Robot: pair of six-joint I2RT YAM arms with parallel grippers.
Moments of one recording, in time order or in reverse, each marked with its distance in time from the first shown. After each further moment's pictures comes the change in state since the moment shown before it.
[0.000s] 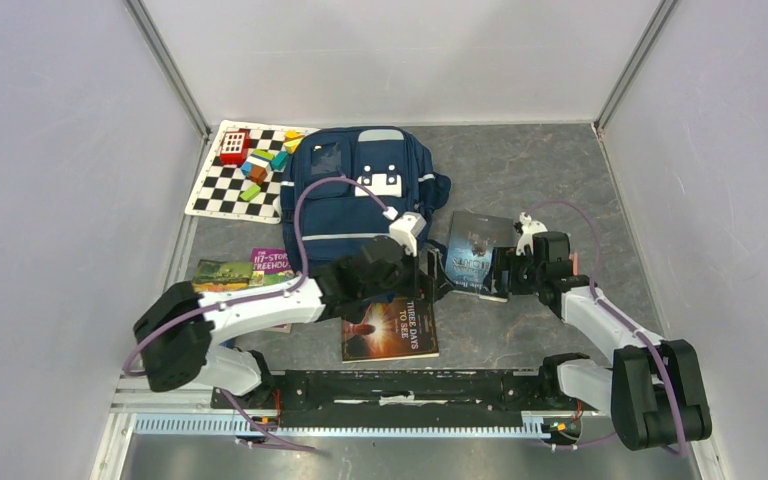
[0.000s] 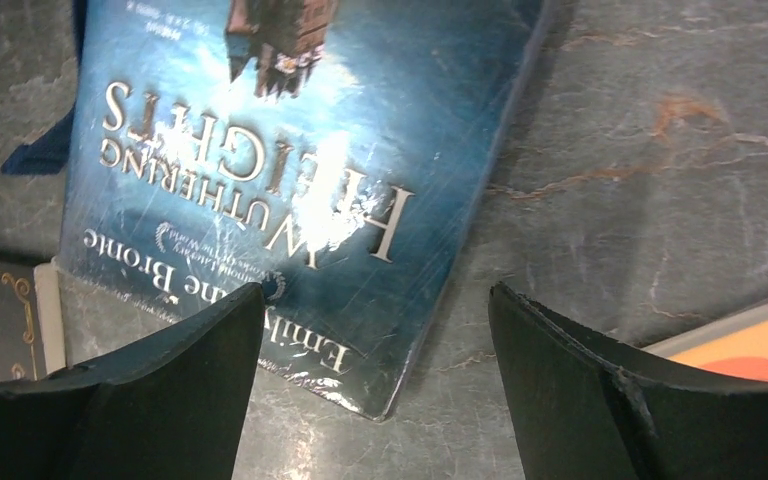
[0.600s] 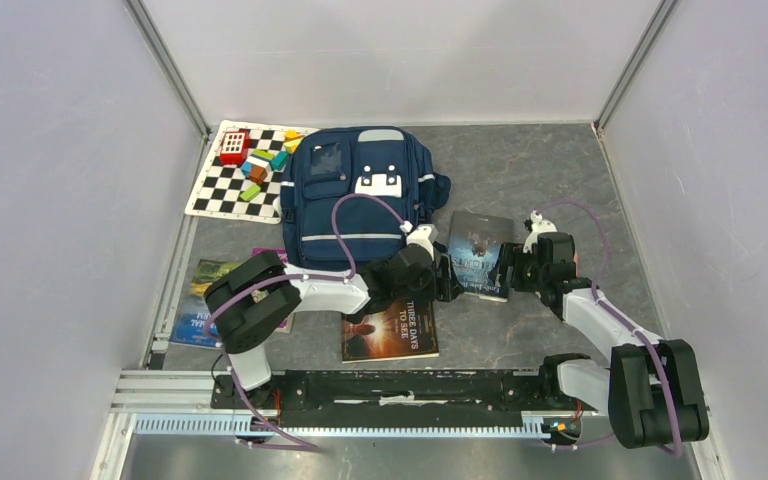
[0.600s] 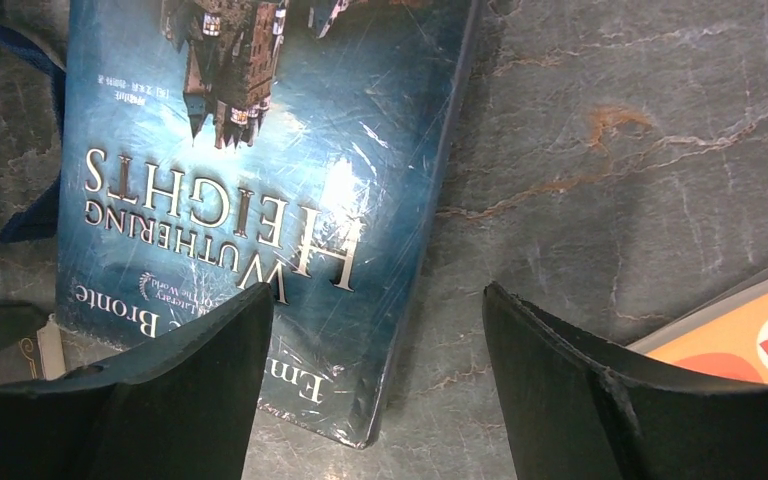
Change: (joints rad) left arm -0.006 0.397 0.057 0.181 -0.053 -0.168; right arm -0.033 0.009 -0.019 0.076 0.041 0.087
